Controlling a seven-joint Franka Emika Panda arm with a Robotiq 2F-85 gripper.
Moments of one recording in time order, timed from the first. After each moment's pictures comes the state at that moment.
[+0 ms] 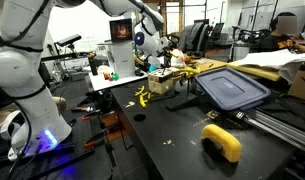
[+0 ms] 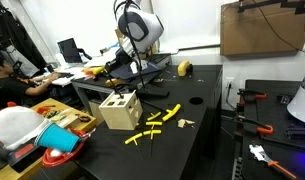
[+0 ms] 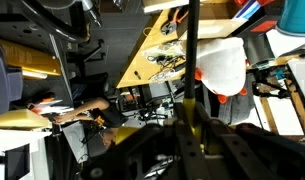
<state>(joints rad) 0.09 0.51 0.14 -1.71 2.39 2.96 -2.32</state>
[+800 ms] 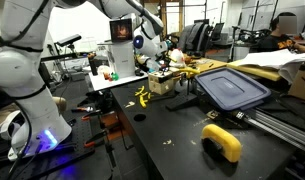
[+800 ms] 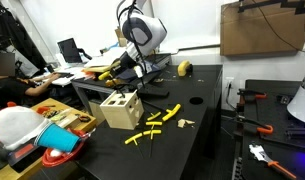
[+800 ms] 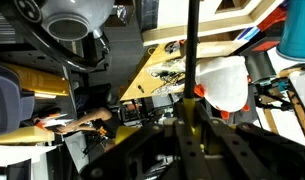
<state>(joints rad) 0.11 0.52 0.12 -1.75 2.39 2.95 -2.33</state>
